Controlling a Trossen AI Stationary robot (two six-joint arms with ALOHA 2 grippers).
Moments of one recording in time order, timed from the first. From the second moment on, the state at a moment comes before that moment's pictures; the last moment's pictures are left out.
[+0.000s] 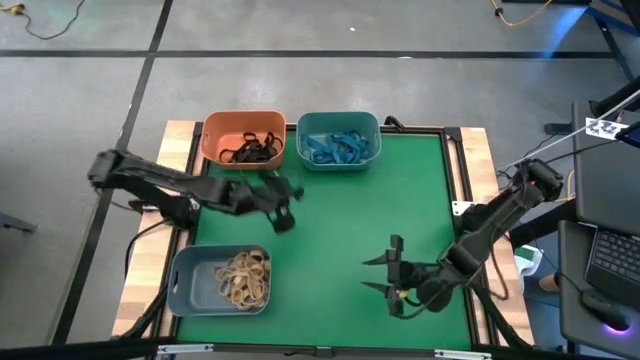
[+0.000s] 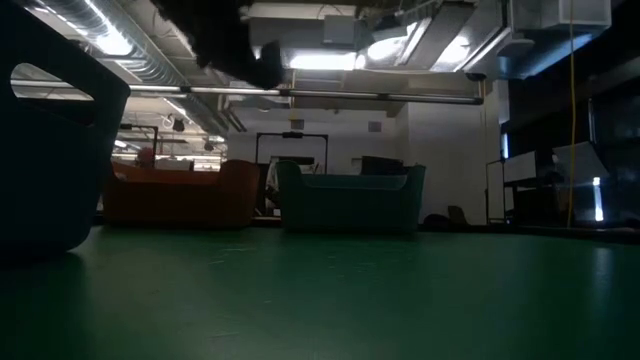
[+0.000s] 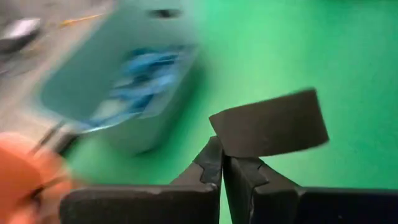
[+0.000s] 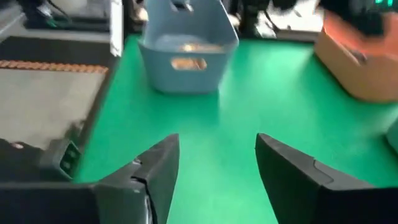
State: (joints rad) left arm -0.14 1.32 0.96 -0.36 -0.57 -0.24; right arm 0.77 1.43 1.03 -0.21 0.72 0.39
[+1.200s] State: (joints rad) left arm 0.49 1.05 1.00 -0.84 -0.28 -0.14; right arm 0.73 1.39 0.89 -0.22 0.78 0.56
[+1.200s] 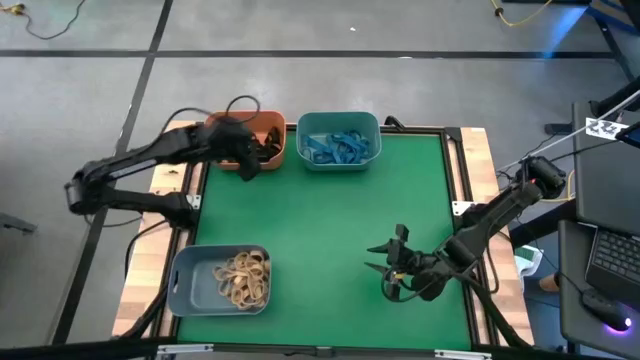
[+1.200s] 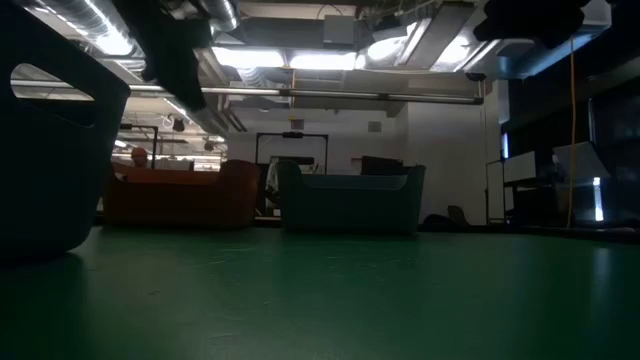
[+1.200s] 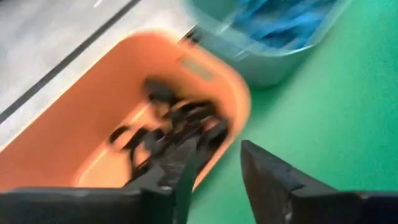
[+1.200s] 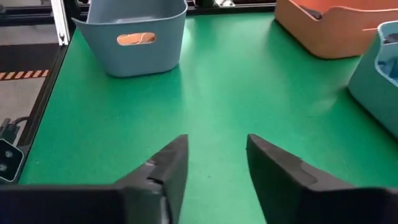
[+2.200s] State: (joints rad) left arm 0.40 0.96 0.80 -0.64 0.06 -0.02; right arm 0.65 1.29 0.89 -0.37 0.68 0.36
